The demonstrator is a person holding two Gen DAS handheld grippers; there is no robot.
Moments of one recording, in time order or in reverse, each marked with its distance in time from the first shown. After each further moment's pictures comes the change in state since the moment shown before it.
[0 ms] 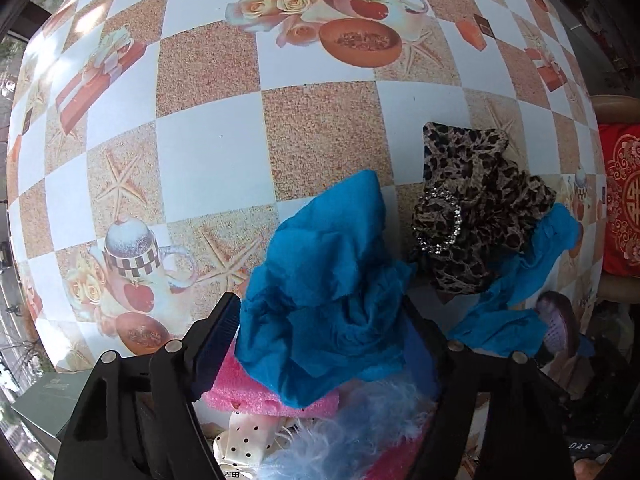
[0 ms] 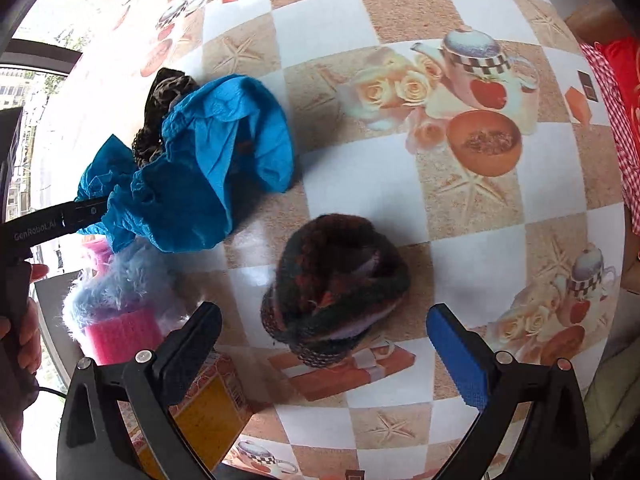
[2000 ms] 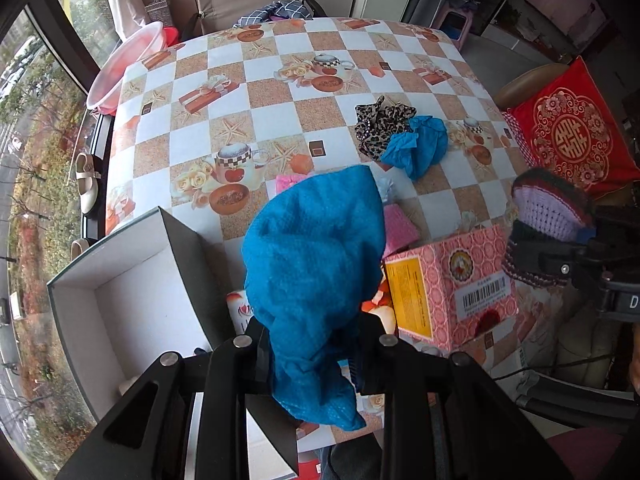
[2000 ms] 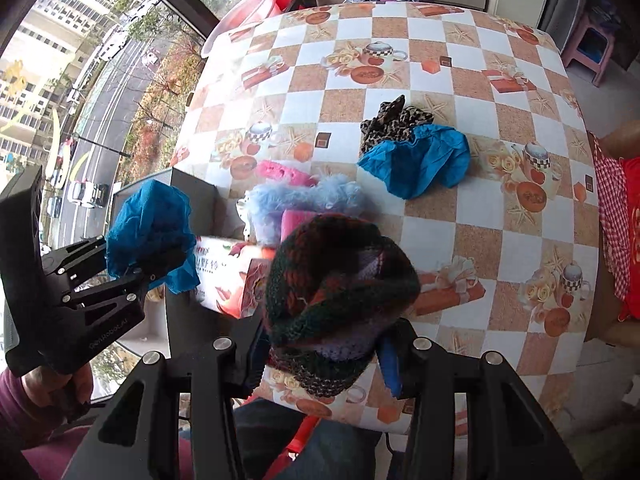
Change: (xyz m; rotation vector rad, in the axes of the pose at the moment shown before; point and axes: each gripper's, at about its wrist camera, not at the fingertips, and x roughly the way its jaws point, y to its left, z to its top) left arm -0.131 0.028 -0.234 0.098 -0.353 -0.020; right arm -0.141 0.131 -0.124 -0.365 -0.148 0.060
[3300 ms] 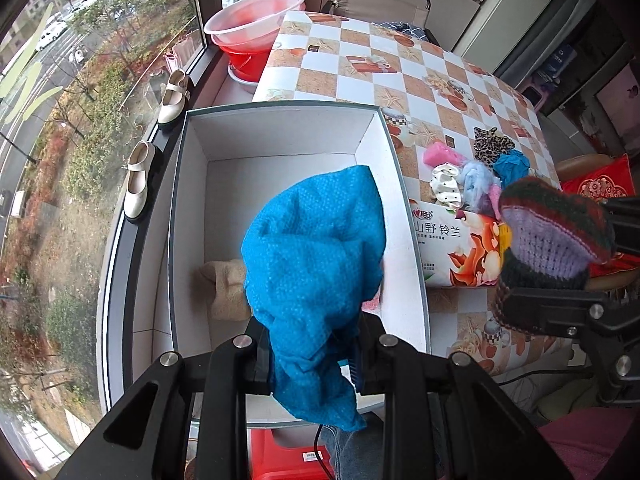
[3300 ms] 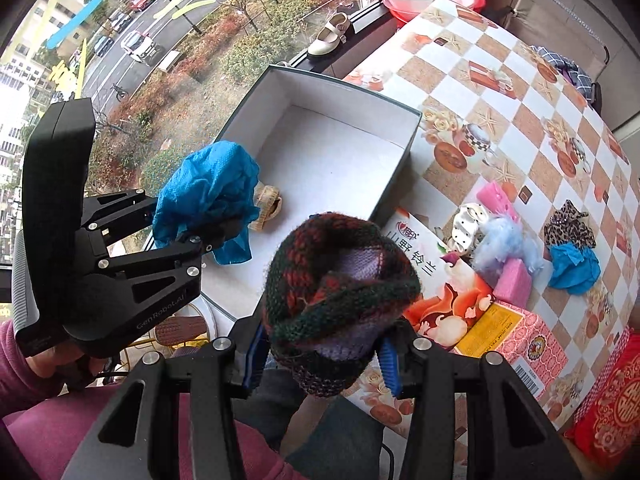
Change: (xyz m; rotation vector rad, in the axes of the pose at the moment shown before) left arm -0.032 0.143 -0.139 -0.354 -0.079 0.041; right arm 0.052 0.241 -0.018 -0.537 0.143 -0.013
